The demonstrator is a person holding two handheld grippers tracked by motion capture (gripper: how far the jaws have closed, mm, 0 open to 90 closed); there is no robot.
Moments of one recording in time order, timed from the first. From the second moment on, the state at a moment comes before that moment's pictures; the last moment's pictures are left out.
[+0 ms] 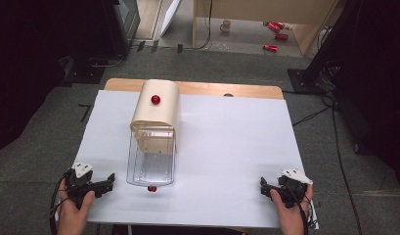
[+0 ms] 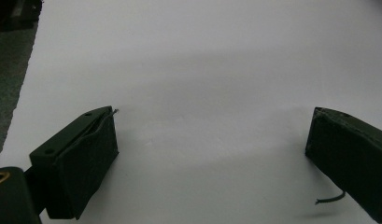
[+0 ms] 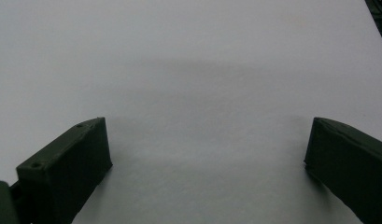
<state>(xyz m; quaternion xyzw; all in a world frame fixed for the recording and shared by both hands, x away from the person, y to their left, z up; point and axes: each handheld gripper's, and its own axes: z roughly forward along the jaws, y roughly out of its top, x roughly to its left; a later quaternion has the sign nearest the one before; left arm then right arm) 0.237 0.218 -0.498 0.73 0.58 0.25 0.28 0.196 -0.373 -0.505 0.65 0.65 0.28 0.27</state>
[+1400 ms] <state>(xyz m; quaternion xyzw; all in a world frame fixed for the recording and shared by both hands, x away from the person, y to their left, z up) 0.237 0.218 -0.498 0.73 0.58 0.25 0.28 0.179 -0.262 -0.456 0.55 0.71 0.36 0.24</state>
